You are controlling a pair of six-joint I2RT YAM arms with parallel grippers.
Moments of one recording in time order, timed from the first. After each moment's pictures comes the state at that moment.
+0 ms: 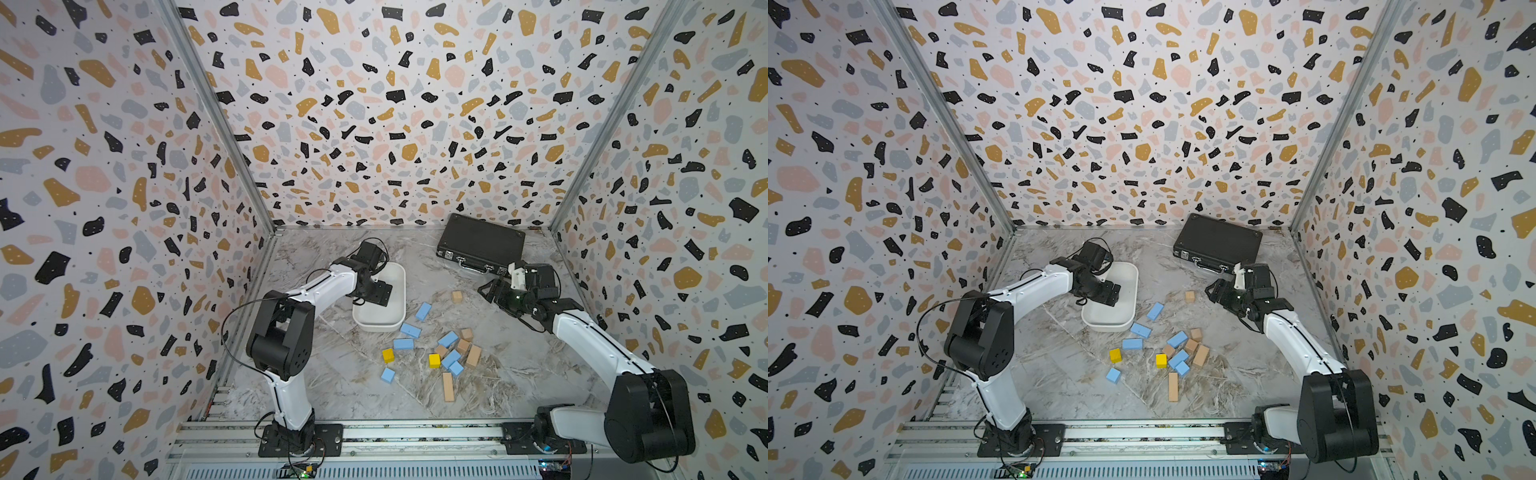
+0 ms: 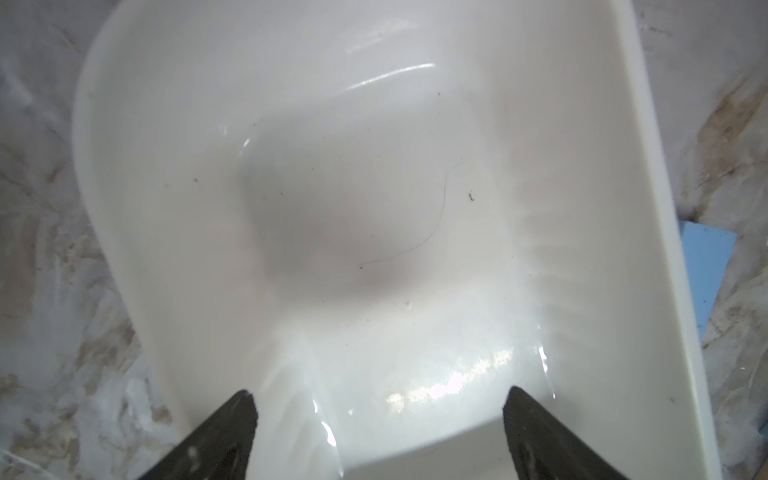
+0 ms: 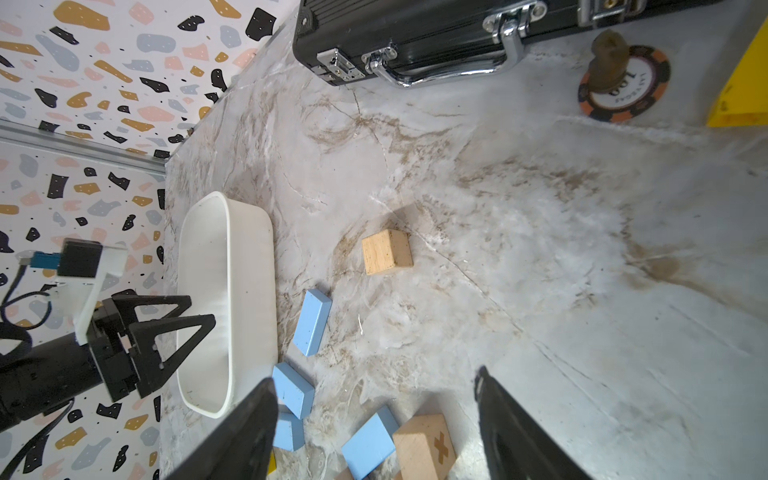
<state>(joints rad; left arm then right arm) -0.41 1.84 1.33 -0.68 0.02 -0.08 0.14 1.28 0.81 -0.31 -0.40 0.60</state>
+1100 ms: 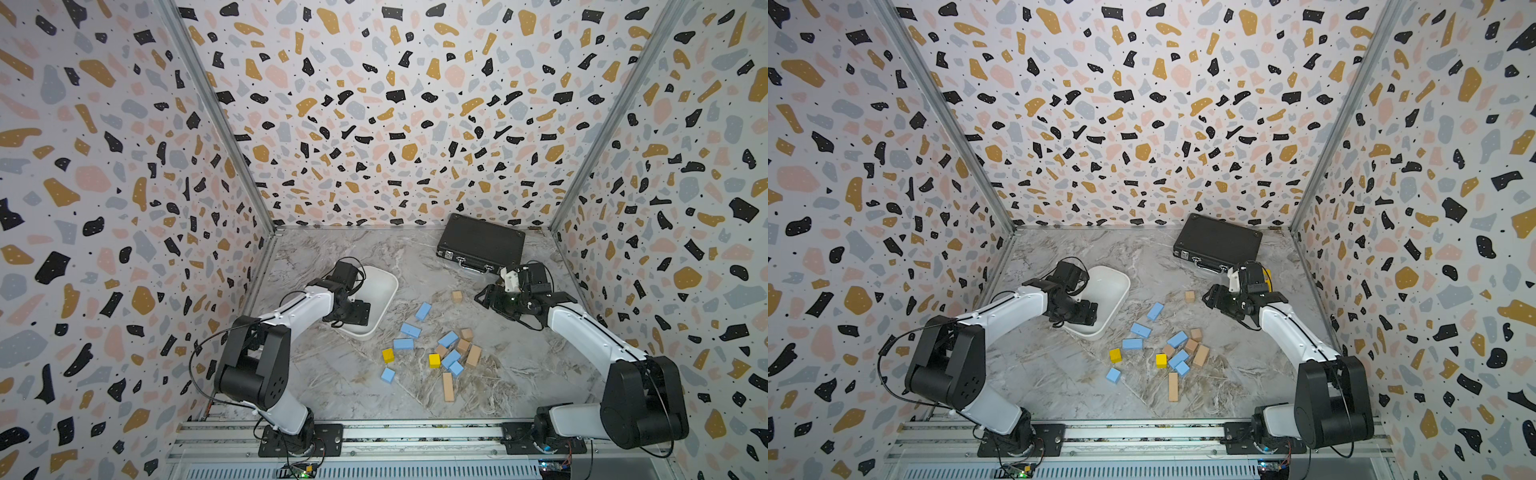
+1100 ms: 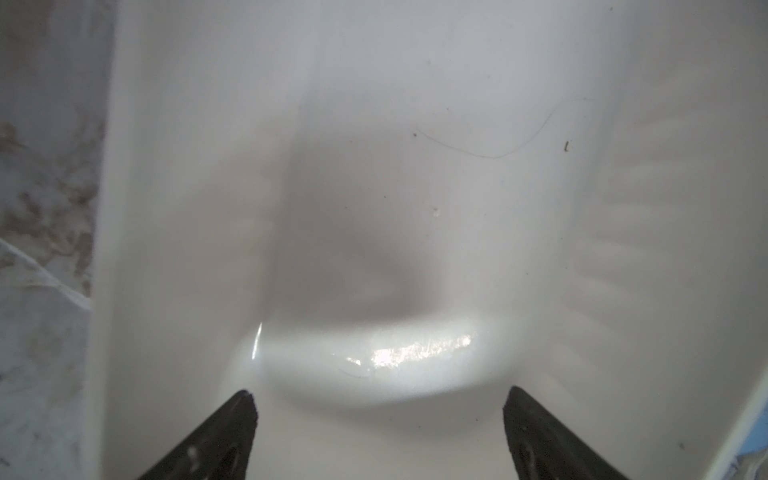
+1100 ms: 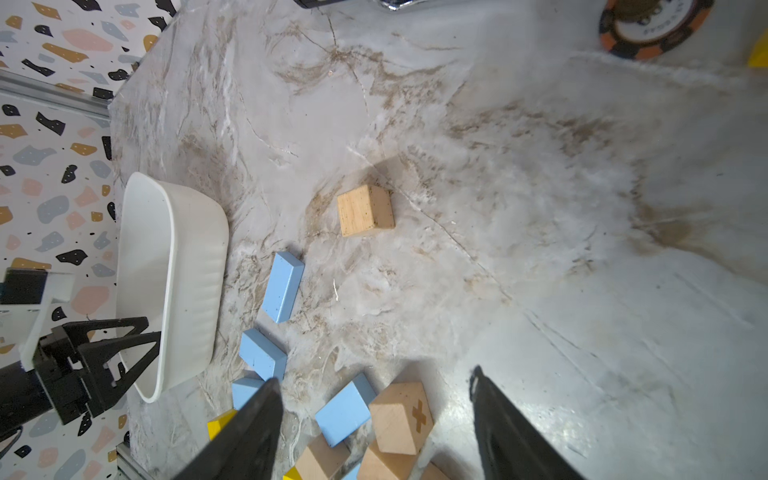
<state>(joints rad) -0.30 1.59 1.00 -0.67 0.05 -0.16 0.17 1.35 0.87 -0.45 -0.39 0.51</state>
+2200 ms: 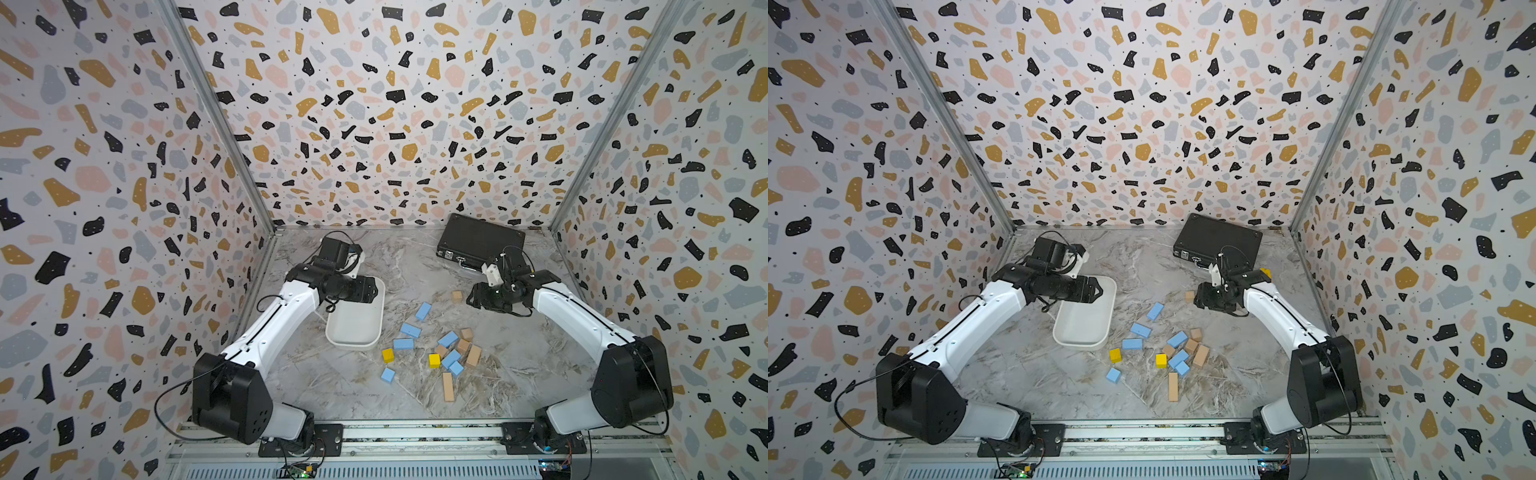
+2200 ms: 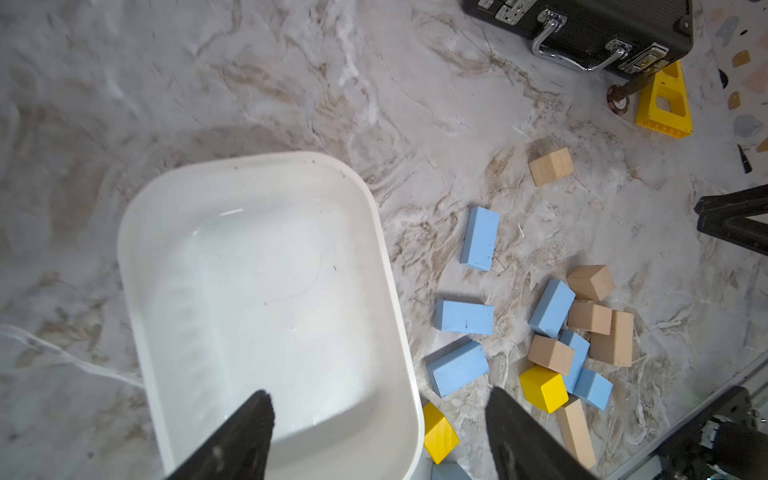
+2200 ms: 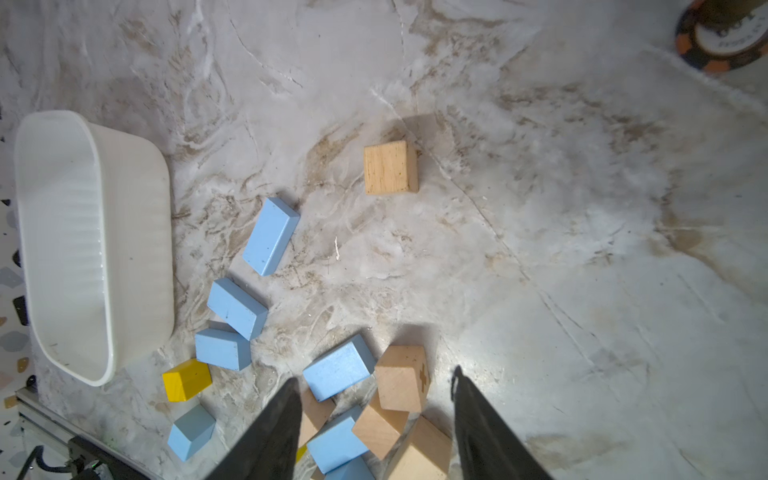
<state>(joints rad) -0.33 1.46 1.29 -0.82 0.23 -0.12 0.30 1.46 1.10 -0.71 -0.27 0.40</state>
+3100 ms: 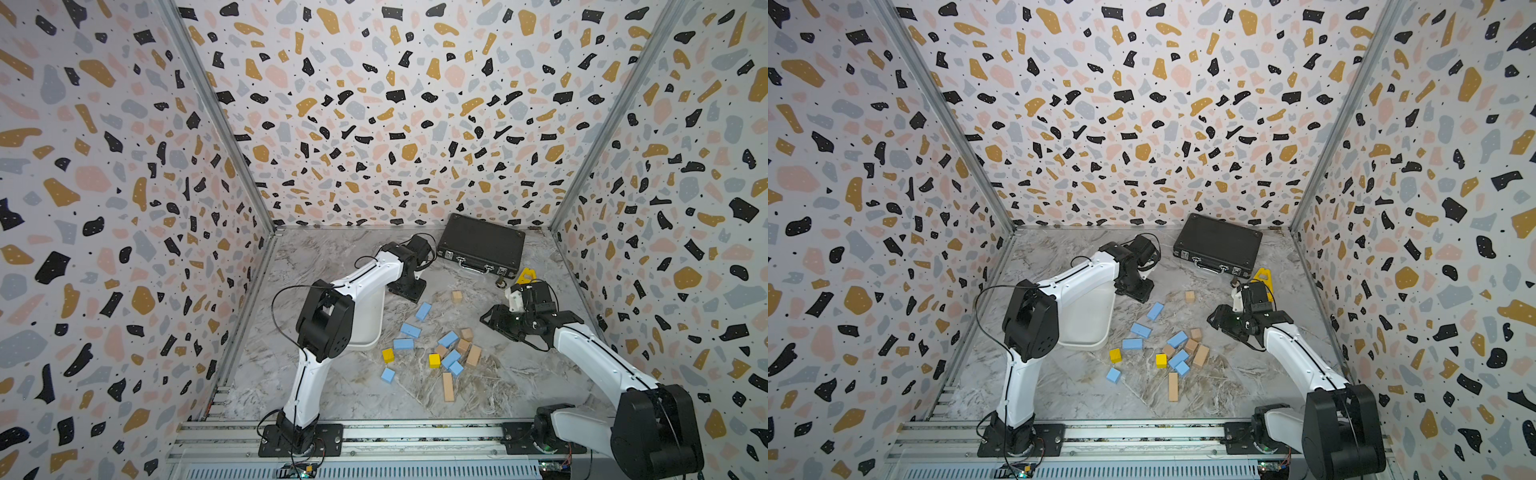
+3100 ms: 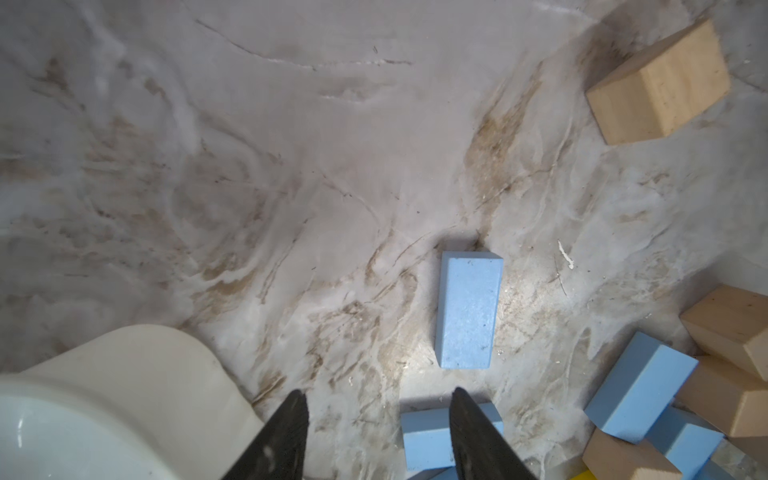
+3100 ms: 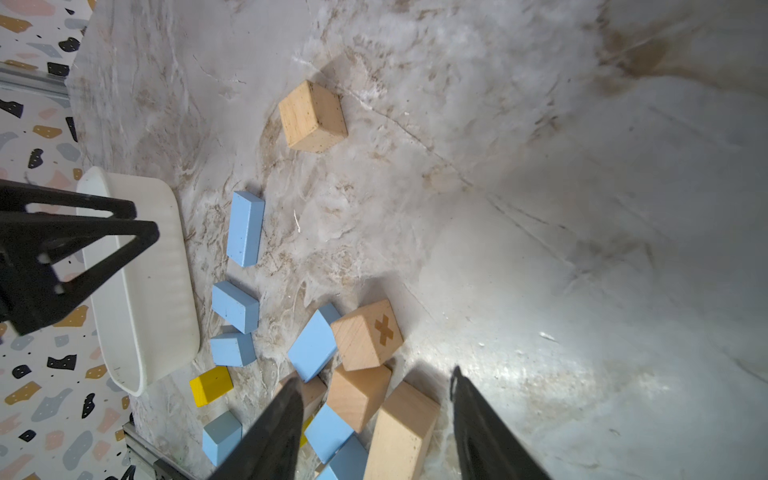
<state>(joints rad) -0.65 2.17 1.87 -1.03 0.01 -0.11 0.17 1.19 0.68 -0.49 -0.40 0.58</state>
